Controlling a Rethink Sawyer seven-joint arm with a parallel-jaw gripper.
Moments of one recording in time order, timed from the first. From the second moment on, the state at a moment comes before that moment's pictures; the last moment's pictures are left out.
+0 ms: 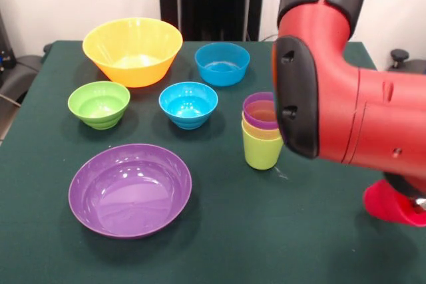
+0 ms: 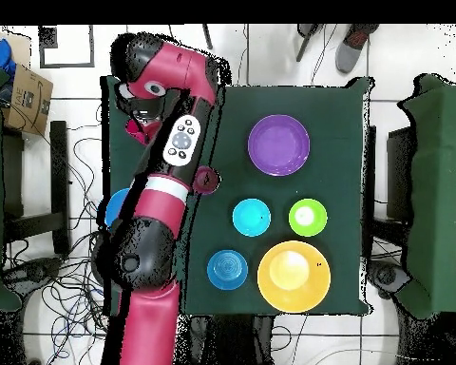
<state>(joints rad) -0.06 0.48 -1.53 0.20 1.67 1.70 2.58</state>
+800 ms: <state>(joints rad) 0.00 0.36 -1.17 0.22 1.45 1.60 2.55</state>
